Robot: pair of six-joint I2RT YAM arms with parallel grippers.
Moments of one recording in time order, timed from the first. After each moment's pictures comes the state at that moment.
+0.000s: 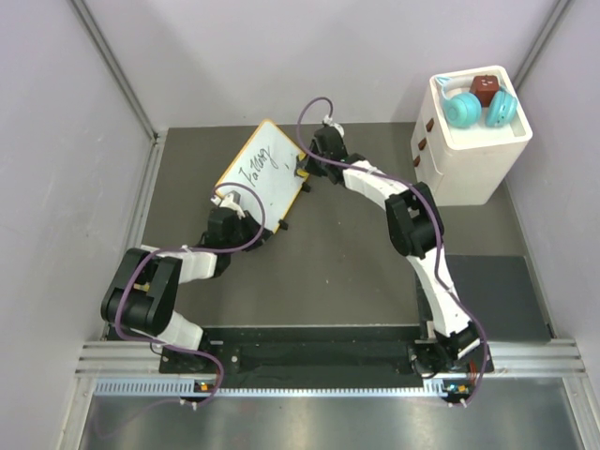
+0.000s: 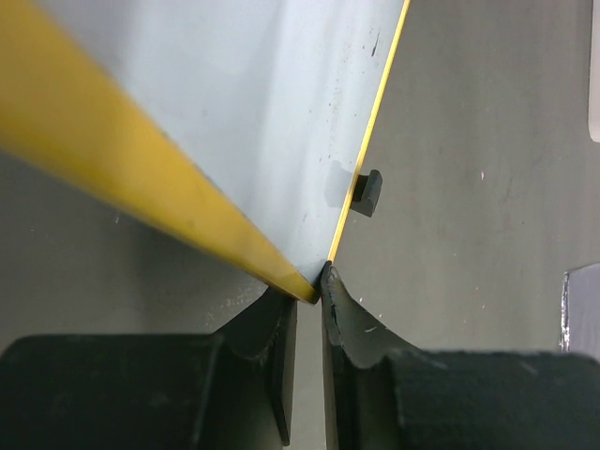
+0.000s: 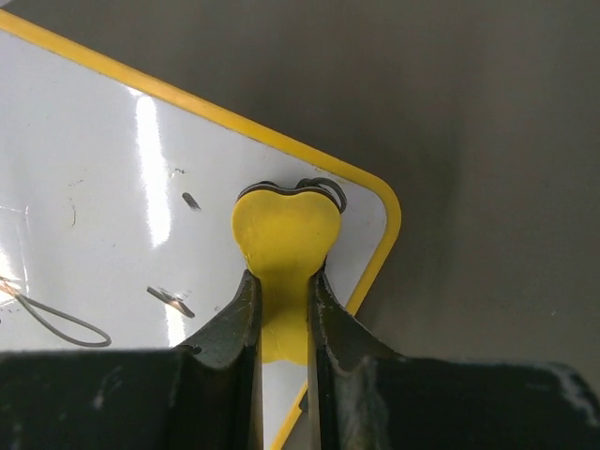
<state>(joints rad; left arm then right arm) -0.26 1.52 0.49 0.45 0.26 -0.69 0.55 2.45 2.03 -0.17 0.01 0.72</state>
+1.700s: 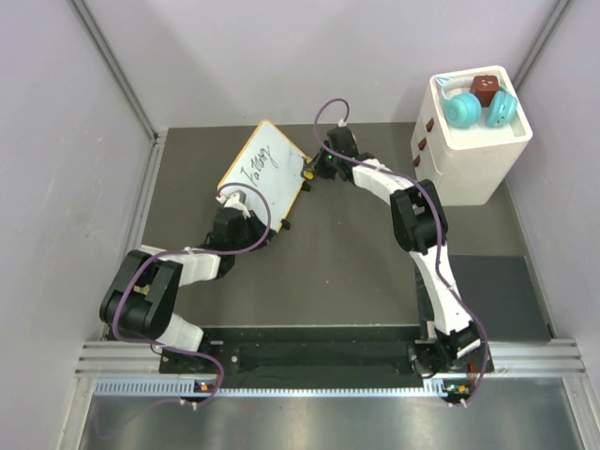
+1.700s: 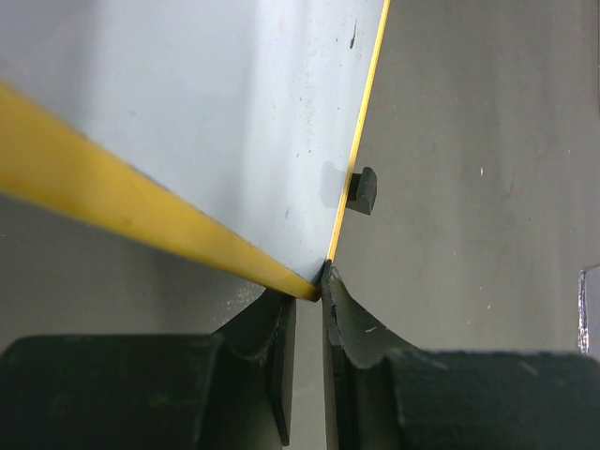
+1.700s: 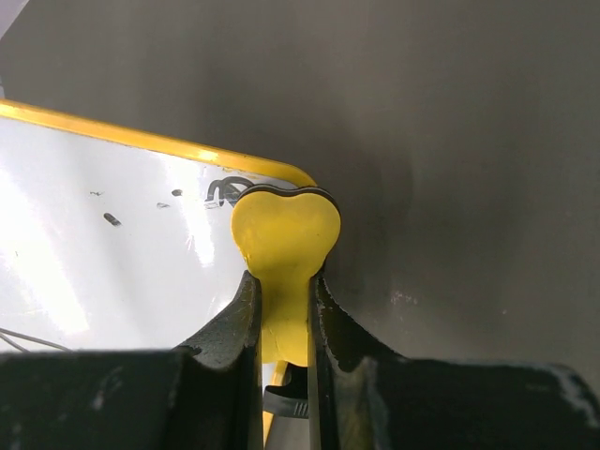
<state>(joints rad) -0.32 1.50 0.50 0.44 0.19 -0.66 0.48 2.48 2.02 -0.18 -0.12 0.87</state>
